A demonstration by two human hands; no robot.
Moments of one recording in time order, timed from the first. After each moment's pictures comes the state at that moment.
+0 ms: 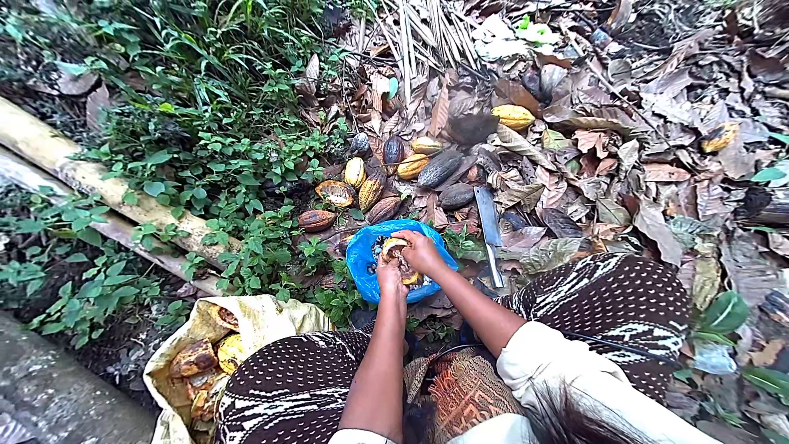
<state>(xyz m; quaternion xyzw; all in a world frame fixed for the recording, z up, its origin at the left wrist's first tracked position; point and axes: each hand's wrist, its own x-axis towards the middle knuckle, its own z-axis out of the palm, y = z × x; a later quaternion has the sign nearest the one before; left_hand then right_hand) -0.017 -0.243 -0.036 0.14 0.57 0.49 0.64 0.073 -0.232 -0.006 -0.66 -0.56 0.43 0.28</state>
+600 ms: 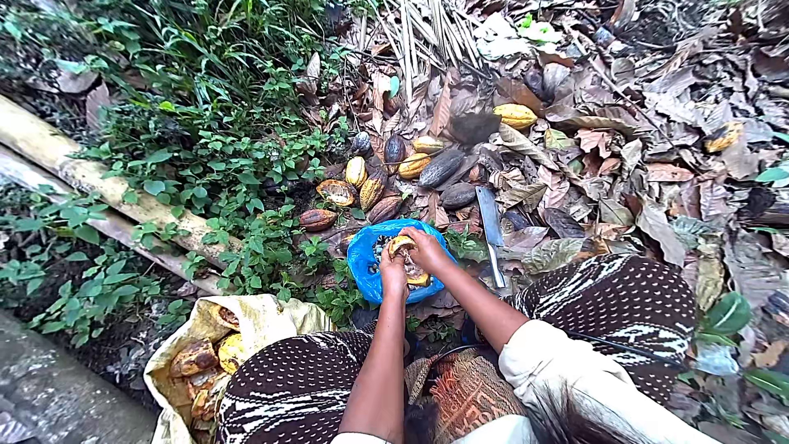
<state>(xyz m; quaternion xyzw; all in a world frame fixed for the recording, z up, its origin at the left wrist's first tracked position) -0.023 -0.242 -0.040 0.31 0.59 0.42 0.61 0.085 -0.228 -0.035 -0.64 -0.61 0.37 0.27</state>
